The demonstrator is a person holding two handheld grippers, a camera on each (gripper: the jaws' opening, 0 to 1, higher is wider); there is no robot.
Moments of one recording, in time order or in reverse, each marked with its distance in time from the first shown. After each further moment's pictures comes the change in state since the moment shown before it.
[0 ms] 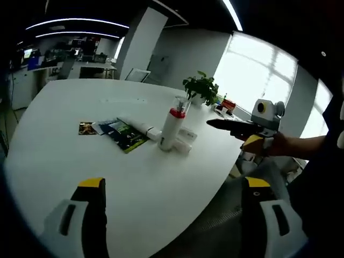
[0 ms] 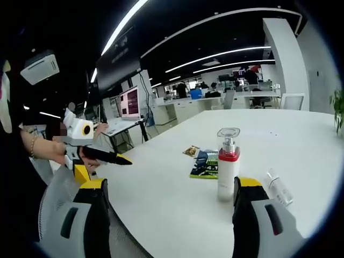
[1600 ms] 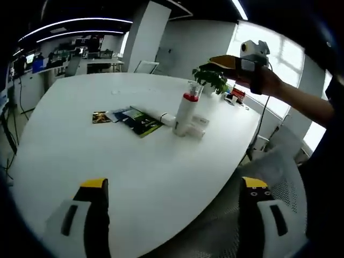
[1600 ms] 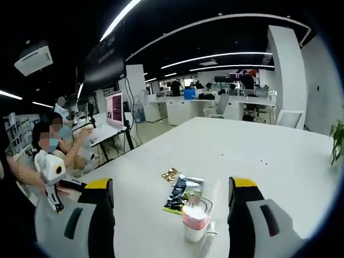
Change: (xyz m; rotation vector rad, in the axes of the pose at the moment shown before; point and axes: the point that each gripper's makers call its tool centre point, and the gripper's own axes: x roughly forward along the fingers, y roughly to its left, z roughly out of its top) left arm -0.012 0.033 -0.032 0.015 0.075 0.087; right arm 0.061 -0.057 0.109 -0.077 0.055 -0.073
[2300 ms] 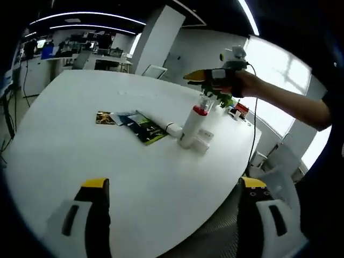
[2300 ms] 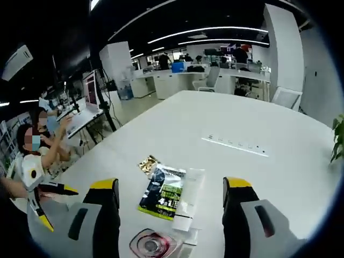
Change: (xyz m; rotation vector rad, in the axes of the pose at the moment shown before) left arm 0.007 0.012 0.022 -0.107 -0.060 0.002; right arm 0.081 -0.078 -0.036 0.030 0.317 -0.089
